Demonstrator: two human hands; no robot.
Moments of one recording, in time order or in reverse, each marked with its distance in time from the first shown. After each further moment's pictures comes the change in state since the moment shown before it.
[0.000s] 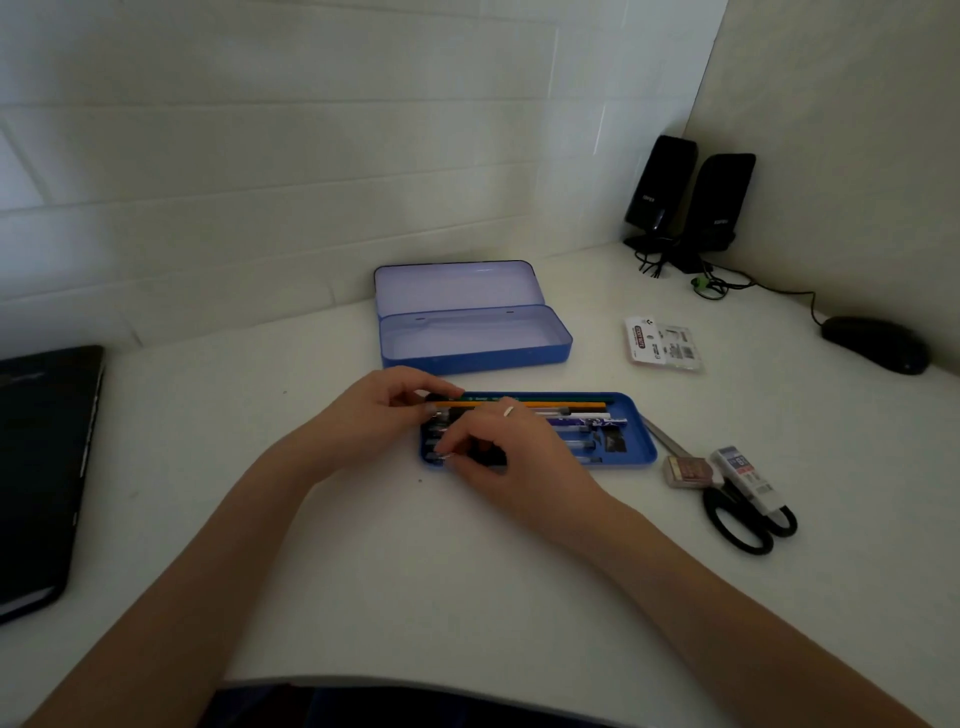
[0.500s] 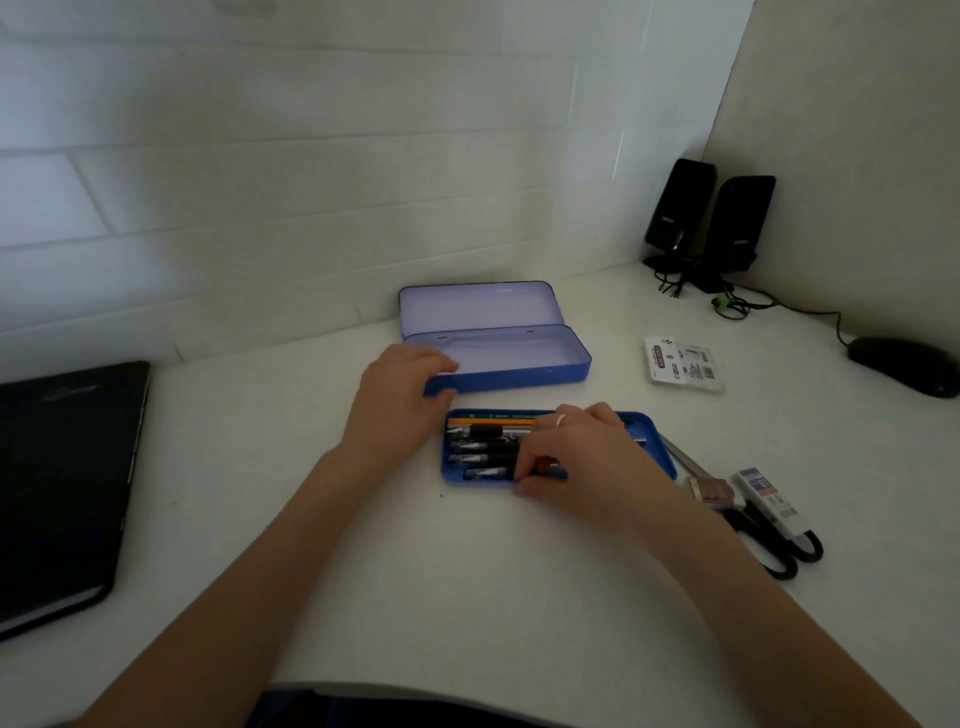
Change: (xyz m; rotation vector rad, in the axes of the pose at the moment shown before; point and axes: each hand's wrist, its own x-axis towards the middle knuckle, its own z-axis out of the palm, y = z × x) left_hand 0.022 -0.012 0.002 0.517 0.474 0.247; right_hand -0.004 0.013 -0.036 -0.361 -0.215 0.076
